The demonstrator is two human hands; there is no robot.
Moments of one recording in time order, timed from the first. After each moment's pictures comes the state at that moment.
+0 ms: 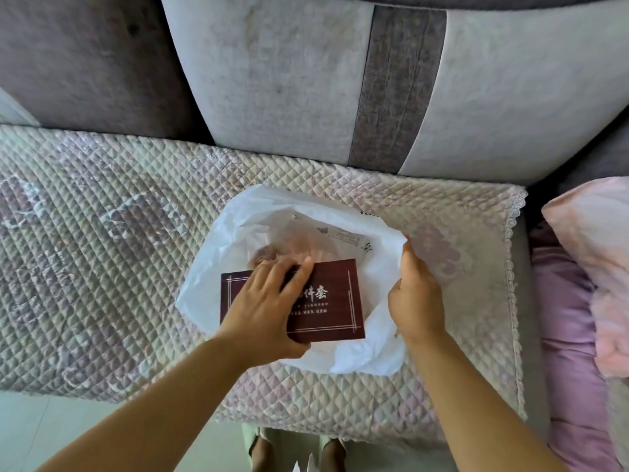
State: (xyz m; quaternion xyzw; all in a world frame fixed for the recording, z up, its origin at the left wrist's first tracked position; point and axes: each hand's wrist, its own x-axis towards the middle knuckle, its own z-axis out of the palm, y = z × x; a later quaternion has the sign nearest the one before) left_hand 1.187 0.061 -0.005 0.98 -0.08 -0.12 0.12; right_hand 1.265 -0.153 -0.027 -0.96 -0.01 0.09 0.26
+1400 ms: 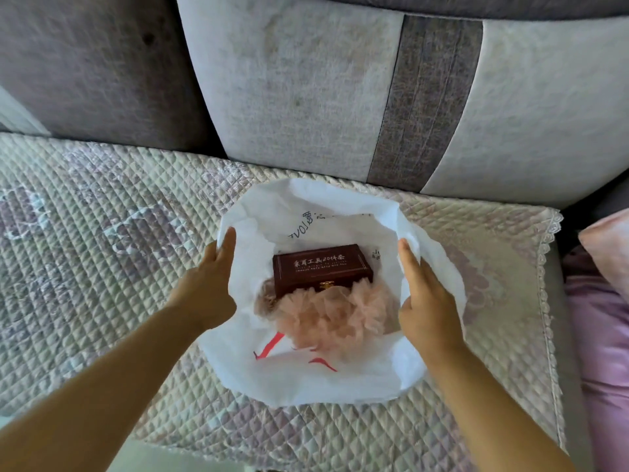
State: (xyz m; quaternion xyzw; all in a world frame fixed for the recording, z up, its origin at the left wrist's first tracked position) left_hand 1.234 0.163 -0.043 0.94 0.20 -0.23 0.12; right_hand 1.292 -0.139 -0.057 -0.94 -0.13 0.07 0.30
